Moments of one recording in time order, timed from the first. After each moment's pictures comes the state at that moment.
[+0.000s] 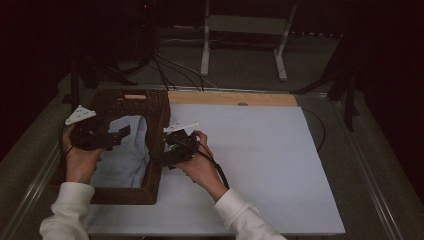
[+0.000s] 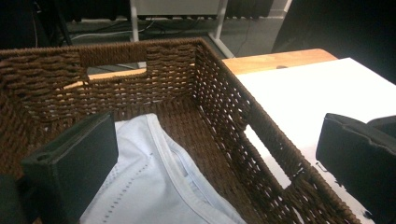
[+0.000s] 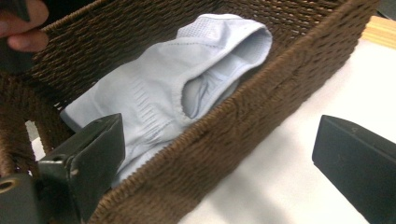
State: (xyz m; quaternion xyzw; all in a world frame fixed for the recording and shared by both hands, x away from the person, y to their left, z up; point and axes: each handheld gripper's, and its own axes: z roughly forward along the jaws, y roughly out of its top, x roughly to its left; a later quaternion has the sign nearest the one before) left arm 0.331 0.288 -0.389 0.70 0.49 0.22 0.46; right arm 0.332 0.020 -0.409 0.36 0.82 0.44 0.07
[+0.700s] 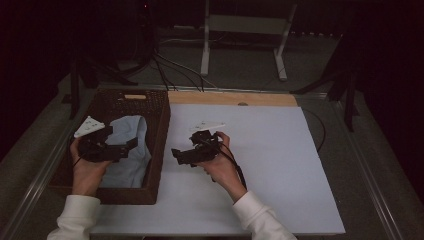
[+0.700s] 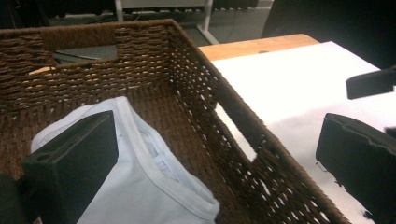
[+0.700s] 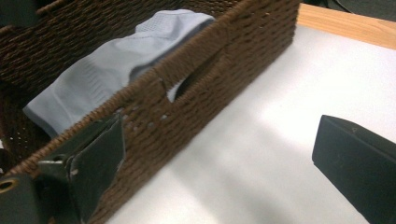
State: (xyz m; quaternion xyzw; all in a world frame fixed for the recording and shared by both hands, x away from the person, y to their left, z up) left arm 0.306 0.266 -0.398 0.72 0.47 0.22 0.46; right arm 0.341 -0.037 -0.423 0.39 0.80 0.45 0.09
